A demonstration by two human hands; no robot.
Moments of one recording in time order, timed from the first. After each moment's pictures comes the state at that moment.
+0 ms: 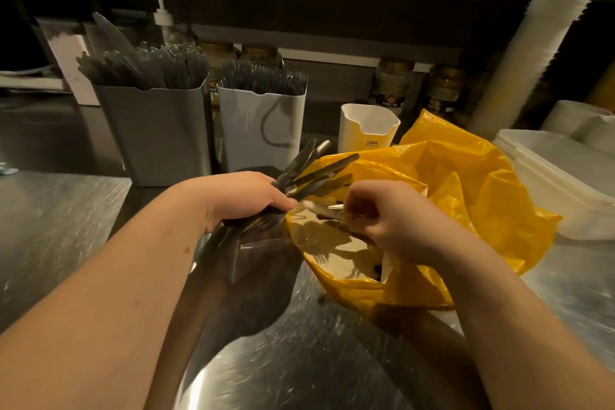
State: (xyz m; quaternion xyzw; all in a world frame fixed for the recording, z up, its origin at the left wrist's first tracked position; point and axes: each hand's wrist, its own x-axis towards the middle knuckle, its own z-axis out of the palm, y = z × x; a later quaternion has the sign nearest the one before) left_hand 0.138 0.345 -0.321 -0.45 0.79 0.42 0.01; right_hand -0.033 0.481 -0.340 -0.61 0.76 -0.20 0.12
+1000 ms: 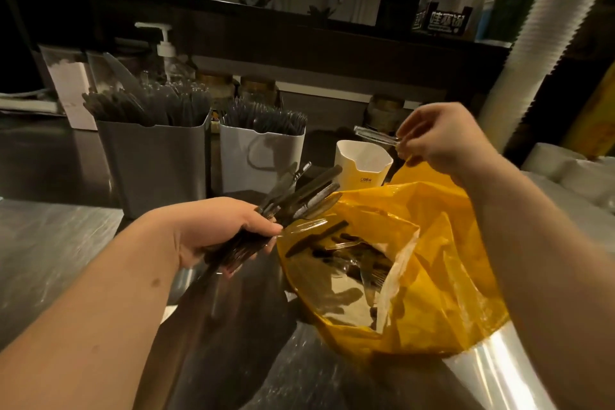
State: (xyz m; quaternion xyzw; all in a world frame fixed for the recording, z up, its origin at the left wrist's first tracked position) left_hand 0.167 0.314 -0.325 -0.37 0.72 0.59 -0.01; right_hand -0.109 0.434 -0.247 -0.46 0.79 -0.40 0.01
